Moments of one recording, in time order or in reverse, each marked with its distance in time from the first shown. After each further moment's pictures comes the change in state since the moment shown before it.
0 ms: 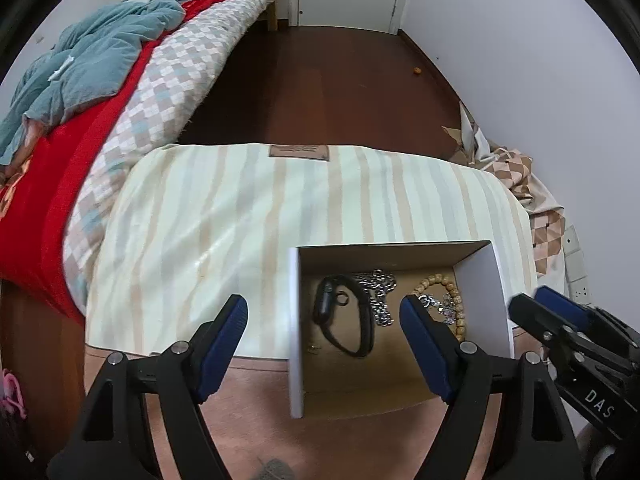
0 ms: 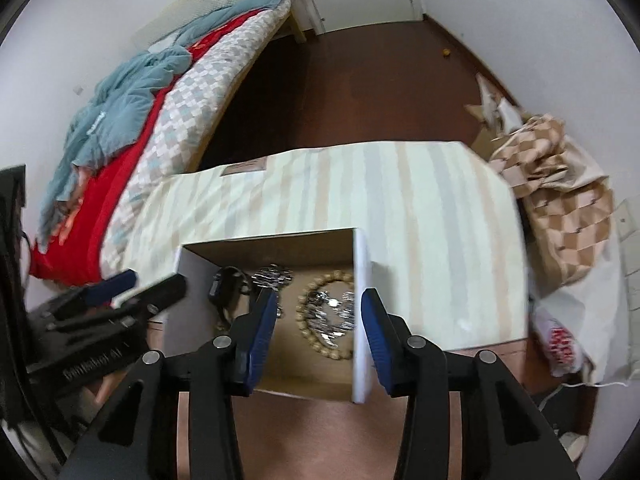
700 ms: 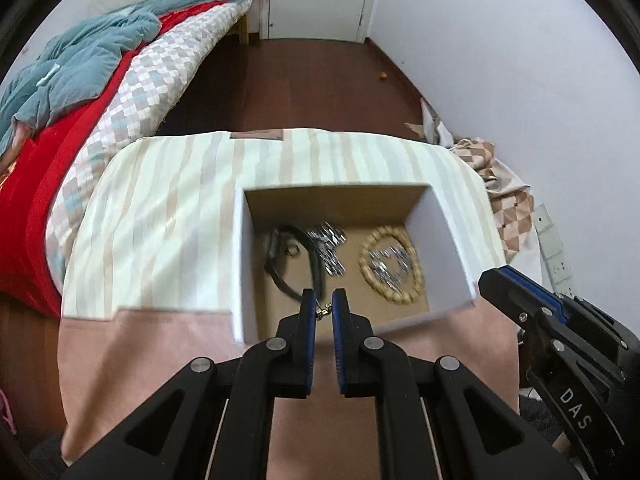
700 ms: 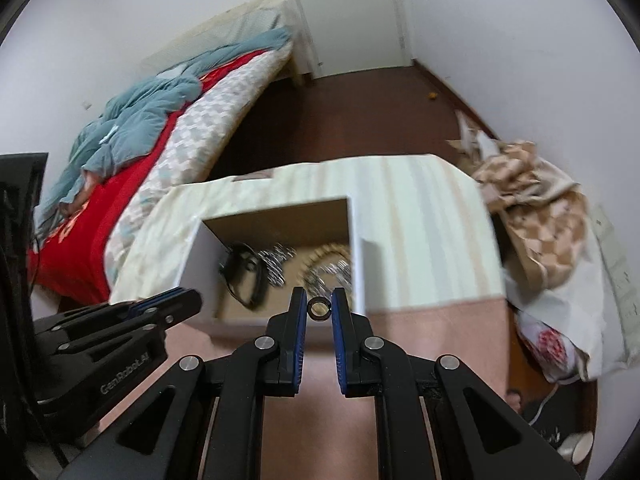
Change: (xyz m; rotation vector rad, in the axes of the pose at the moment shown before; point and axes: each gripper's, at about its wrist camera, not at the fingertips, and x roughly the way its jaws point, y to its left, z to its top) left arm -0.011 -0.023 -0.042 0.041 -0.037 -0.106; right arm -0.036 0.011 -0.062 -0.029 -0.169 -0.010
